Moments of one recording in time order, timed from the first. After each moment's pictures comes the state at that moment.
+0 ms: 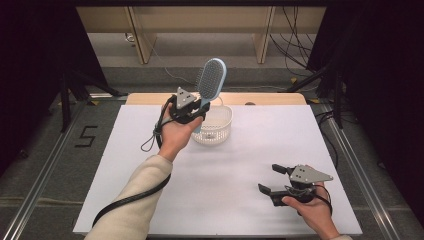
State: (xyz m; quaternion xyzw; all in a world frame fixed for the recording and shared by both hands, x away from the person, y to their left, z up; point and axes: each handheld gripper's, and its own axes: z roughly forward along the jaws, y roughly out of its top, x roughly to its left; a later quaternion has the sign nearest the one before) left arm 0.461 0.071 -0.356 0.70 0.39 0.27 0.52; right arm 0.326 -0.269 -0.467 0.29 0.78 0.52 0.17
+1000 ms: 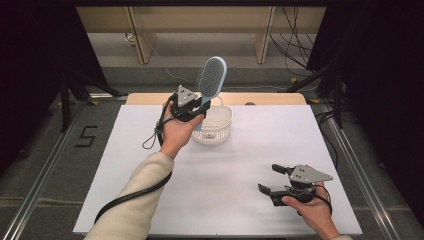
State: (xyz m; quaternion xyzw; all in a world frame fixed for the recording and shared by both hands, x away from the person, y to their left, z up) left arm 0.469 0.069 -0.356 0.70 0.39 0.28 0.52; right arm 0.326 -0.269 -0.467 0.29 0.78 0.52 0.17
